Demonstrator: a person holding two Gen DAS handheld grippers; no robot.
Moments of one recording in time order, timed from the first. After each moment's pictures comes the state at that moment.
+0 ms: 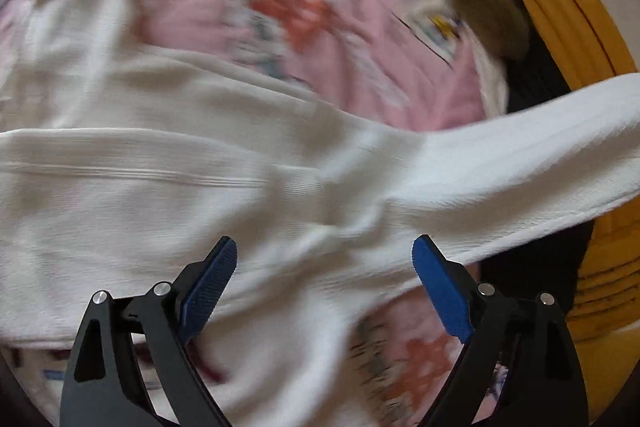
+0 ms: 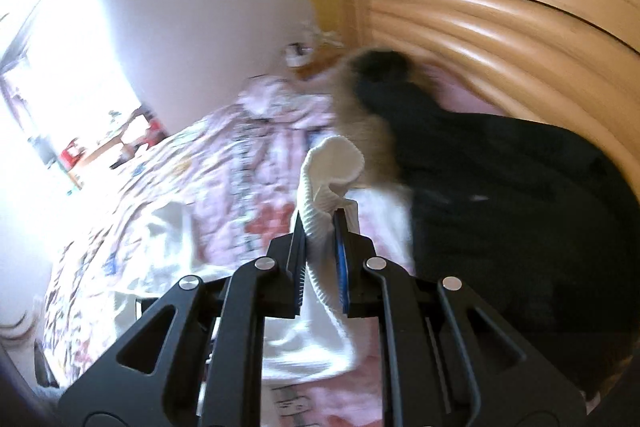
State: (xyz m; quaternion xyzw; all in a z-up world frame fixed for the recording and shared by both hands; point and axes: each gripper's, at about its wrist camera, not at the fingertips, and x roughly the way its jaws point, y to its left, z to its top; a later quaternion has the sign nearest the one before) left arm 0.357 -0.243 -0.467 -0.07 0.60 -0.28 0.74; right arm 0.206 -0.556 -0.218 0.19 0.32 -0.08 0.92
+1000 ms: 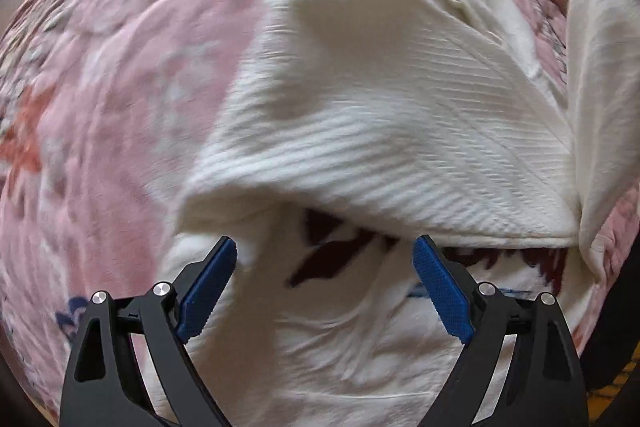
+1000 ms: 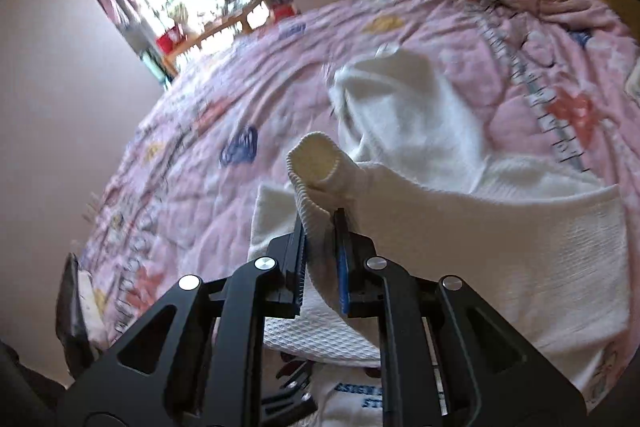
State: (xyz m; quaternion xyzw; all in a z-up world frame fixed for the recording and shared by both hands) left arm 0.304 0.118 -0.519 -0.10 0.63 0.02 0.77; right arm 0.368 -0.061 -0.400 0.15 0.44 0.11 0.88
